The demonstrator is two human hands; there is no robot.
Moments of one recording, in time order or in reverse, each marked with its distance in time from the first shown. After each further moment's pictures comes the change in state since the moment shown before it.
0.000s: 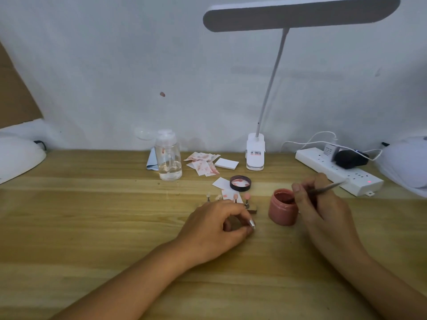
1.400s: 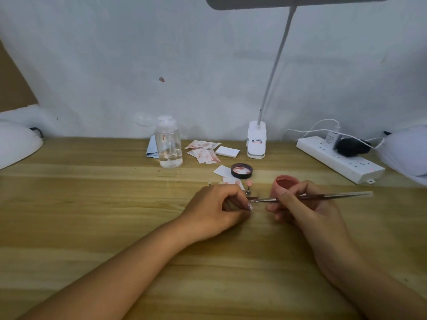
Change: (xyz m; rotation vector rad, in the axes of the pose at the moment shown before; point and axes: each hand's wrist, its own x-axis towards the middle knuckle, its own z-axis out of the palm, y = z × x) left_hand 0.007 0.000 -0.005 -0.149 -0.022 -0.065; right_hand -0.024 -0.041 0.010 0.767 -0.076 0.459
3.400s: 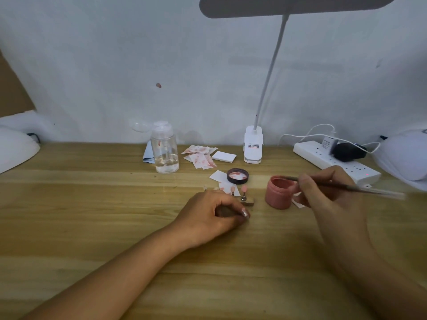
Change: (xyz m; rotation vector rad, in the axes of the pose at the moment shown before) left_hand -0.001 -0.003 -0.003 0.035 -0.010 -0.024; right_hand 0.017 -0.010 -0.021 -0.151 0.164 -0.270
